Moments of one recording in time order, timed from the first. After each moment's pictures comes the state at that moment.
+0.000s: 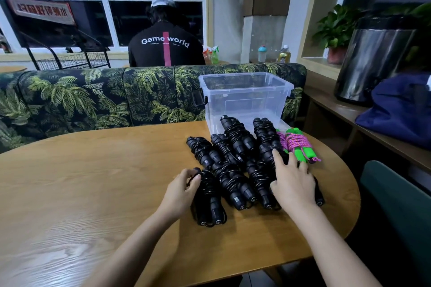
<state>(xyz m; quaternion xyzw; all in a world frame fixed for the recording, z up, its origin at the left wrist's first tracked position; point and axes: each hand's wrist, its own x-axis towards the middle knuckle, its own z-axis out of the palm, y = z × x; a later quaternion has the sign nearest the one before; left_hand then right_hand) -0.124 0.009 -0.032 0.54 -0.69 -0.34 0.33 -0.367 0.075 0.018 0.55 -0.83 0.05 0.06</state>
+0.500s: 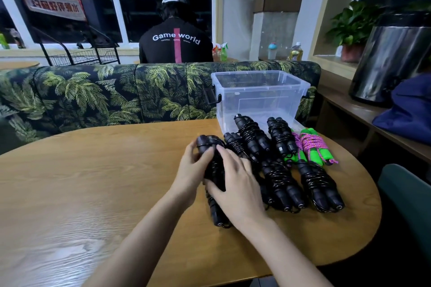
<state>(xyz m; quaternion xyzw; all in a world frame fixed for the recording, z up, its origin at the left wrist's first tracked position) -0.131 0.007 0.024 0.43 -0.50 -0.56 0.50 -0.241 0.076 0.025 0.70 -0.63 0.33 -0.04</state>
